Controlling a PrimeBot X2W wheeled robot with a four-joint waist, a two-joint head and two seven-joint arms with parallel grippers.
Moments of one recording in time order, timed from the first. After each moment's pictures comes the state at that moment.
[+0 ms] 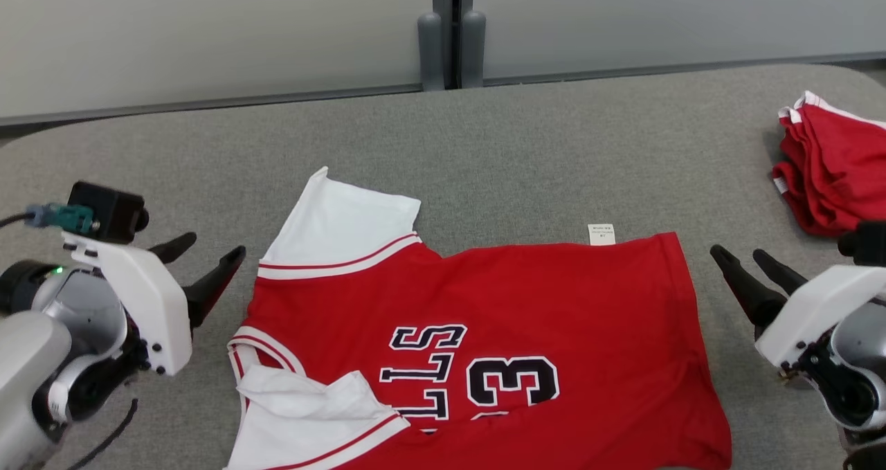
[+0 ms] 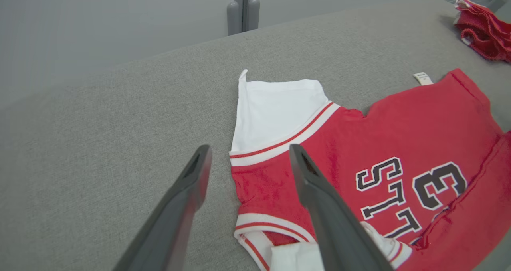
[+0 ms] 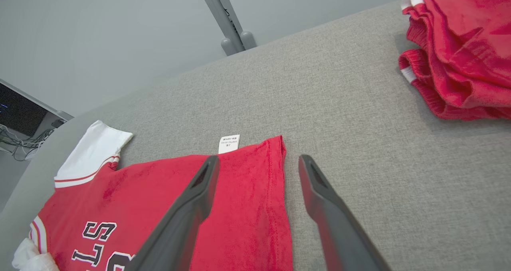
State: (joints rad) left arm -0.58 0.86 -0.89 0.02 -1.15 0.14 0.26; right arm -0.23 -0.32 0.09 0.17 0.75 0.13 0.40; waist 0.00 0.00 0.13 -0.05
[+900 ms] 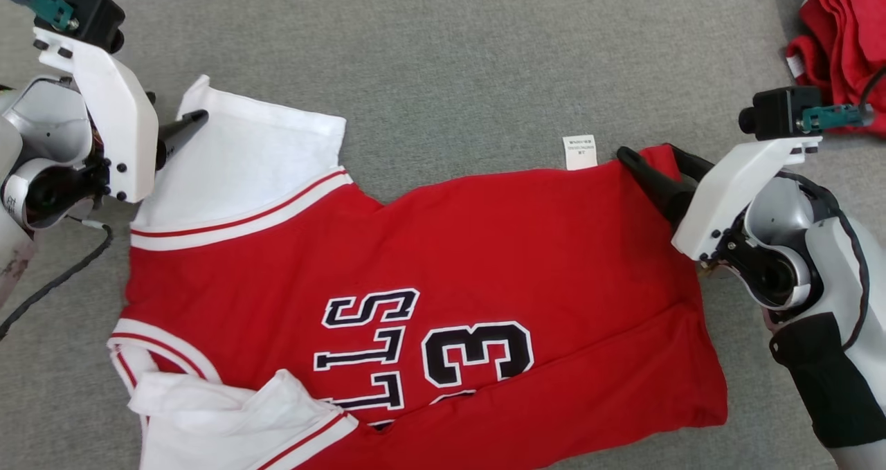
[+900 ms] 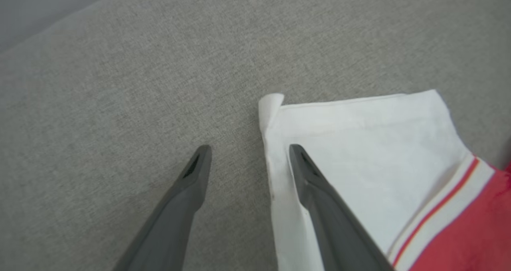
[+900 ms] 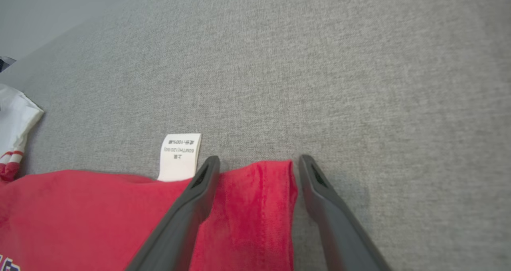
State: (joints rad) left arm -1.11 0.66 -1.01 0.55 -1.10 -0.13 0.56; right arm -0.65 -0.25 0.31 0.40 0.74 0.13 0.46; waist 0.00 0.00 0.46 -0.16
